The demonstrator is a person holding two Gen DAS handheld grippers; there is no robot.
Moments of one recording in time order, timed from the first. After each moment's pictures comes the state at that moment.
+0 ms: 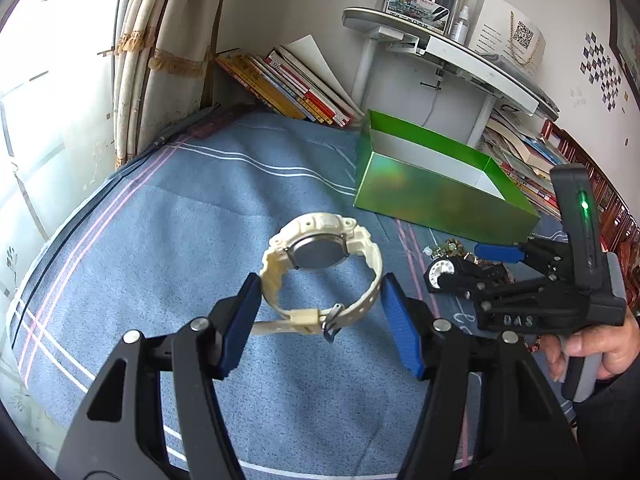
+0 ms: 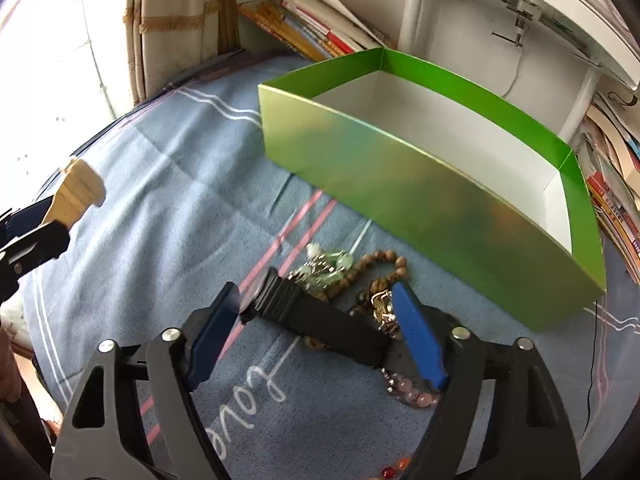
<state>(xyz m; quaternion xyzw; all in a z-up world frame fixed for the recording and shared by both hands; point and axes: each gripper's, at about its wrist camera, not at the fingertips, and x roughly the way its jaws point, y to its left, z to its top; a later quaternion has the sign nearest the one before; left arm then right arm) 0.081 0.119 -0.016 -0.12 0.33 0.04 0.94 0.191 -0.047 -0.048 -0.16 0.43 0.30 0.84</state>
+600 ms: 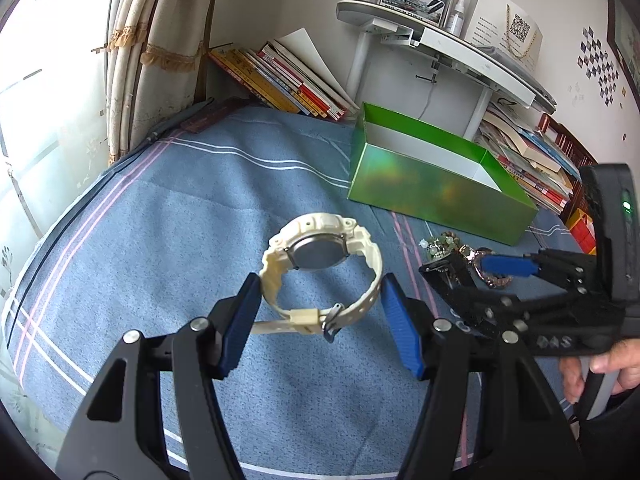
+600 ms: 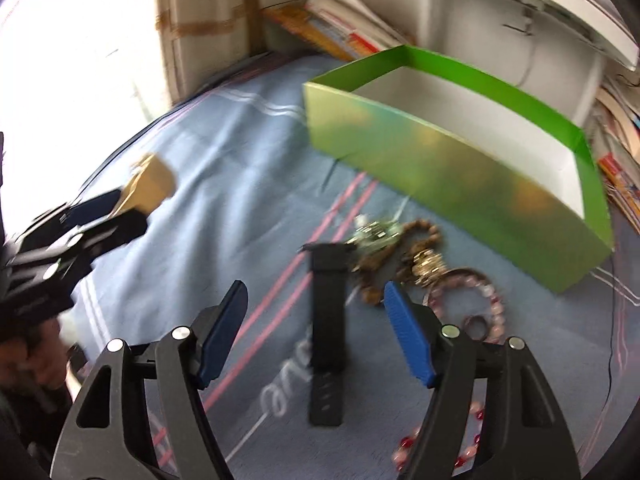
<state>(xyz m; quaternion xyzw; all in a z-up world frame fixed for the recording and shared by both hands) 0.084 0.114 -0.020 -0.11 0.34 0.03 0.93 0.168 -0.054 -0.036 -0.11 0.43 0.31 0.84</state>
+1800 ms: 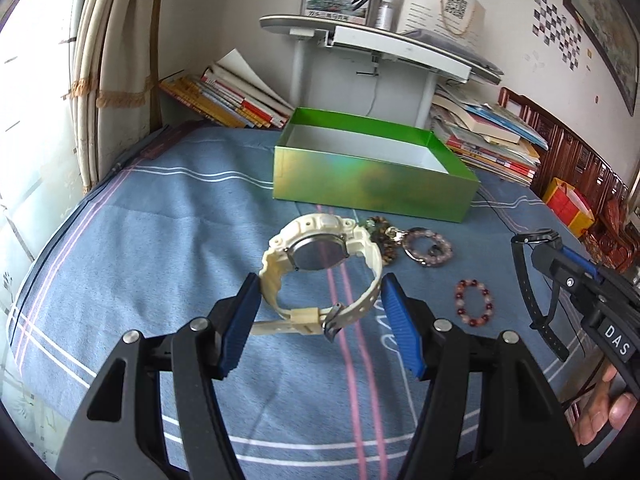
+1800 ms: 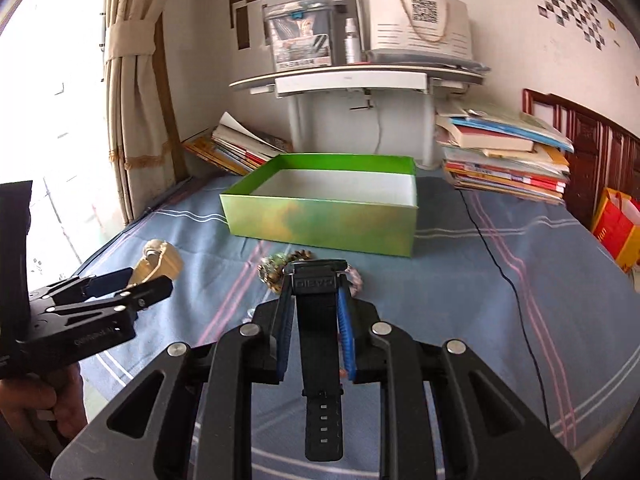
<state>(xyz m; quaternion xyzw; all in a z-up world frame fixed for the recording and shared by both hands) 0.057 0.034 0.000 -0.06 0.32 -0.01 0.95 0.050 -0.177 0.008 0.02 0.26 0.16 0.95</state>
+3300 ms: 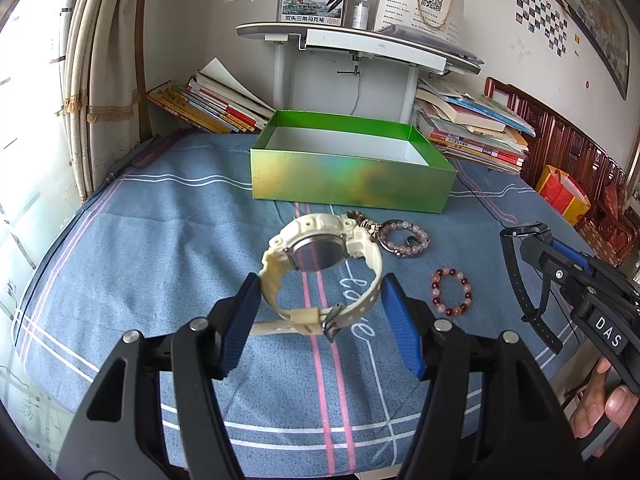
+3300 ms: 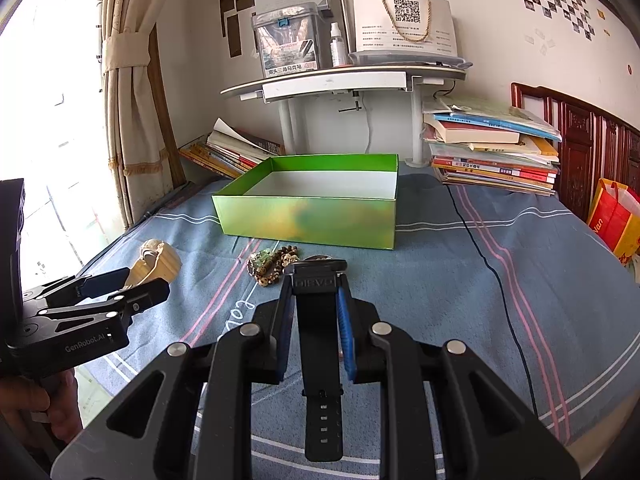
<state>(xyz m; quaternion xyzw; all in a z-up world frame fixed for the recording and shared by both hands) 0.046 0.011 0.006 -0.04 0.32 -0.01 0.95 0.042 -0.195 0.005 0.03 0.26 0.17 0.95</state>
